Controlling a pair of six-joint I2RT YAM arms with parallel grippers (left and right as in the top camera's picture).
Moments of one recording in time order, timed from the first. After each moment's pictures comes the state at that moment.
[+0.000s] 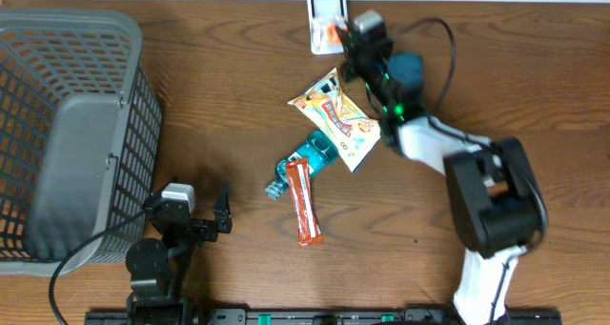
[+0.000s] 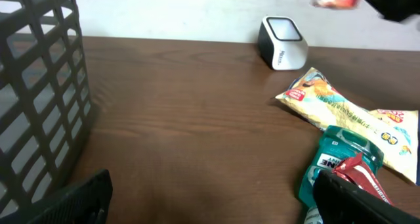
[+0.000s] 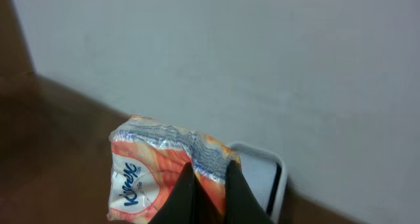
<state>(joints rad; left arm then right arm) 0.04 0.12 0.04 -0.14 0.23 -0.07 0.34 2.07 1.18 0.92 -0.21 -0.04</state>
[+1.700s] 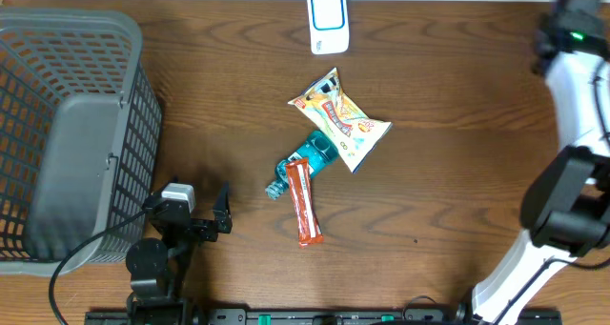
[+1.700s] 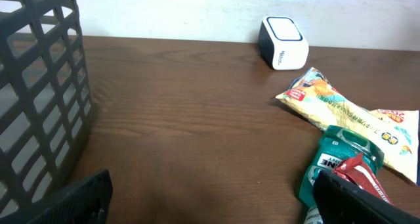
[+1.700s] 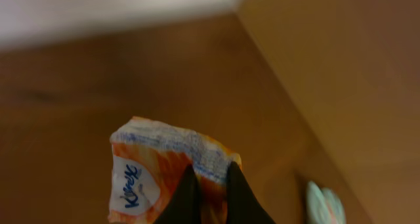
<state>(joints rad) 0.04 0.12 0.04 -0.14 0.23 -0.07 -0.31 2.08 1.79 -0.48 0.51 -0.06</state>
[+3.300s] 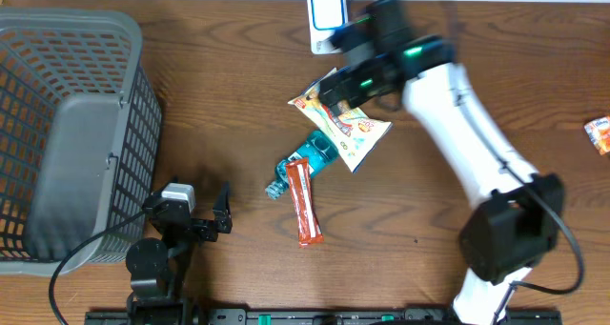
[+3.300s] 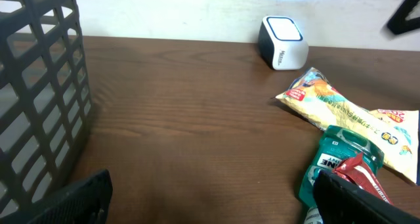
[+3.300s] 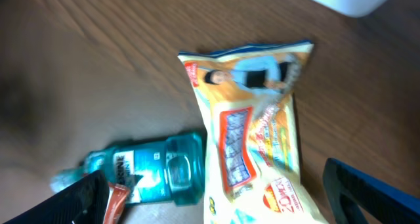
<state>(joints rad) 0.04 0.12 0.04 -0.14 0.23 -0.07 0.46 1.94 1.77 -0.91 -0.16 -0.12</state>
